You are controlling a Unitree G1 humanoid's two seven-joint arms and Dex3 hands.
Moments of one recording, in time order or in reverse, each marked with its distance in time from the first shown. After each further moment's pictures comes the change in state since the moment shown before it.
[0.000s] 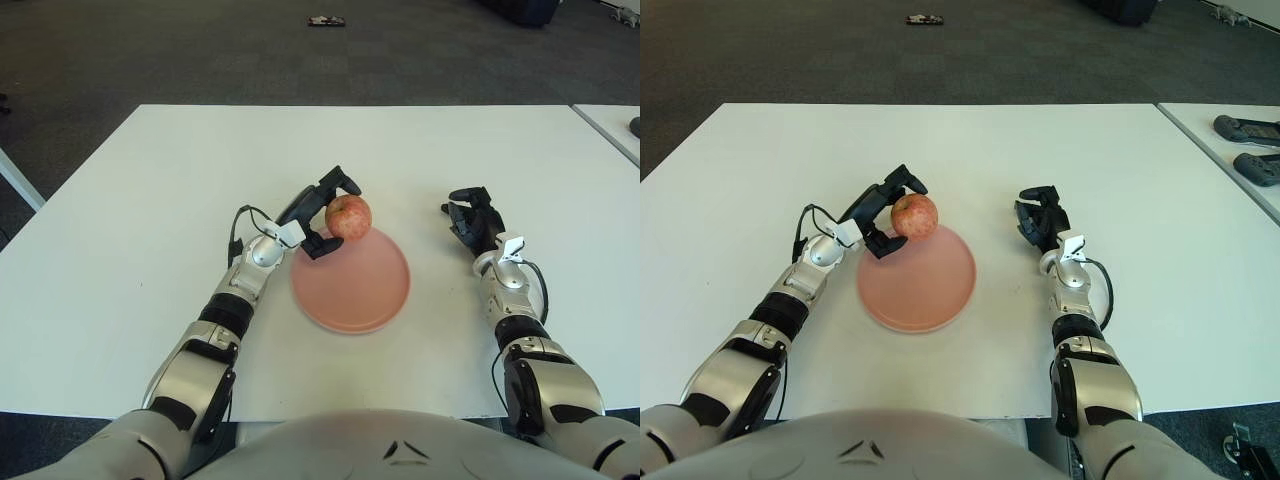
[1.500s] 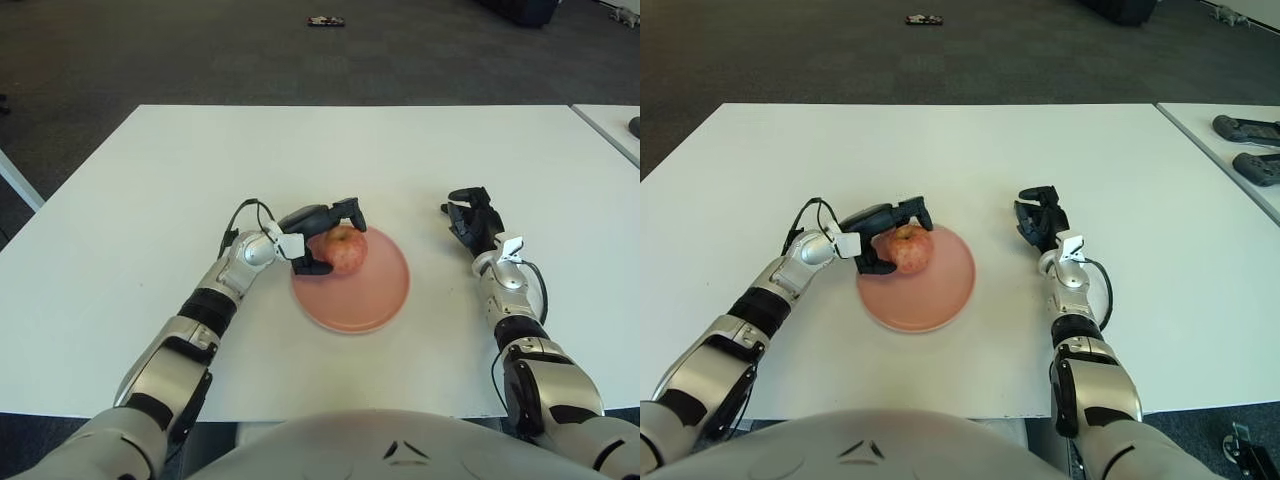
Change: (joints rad) left arm -0.015 0.143 -0.146 -0.078 0.068 0.018 -0.260; right arm 0.000 0.004 0.013 -0.003 0.000 -0.001 -0.015
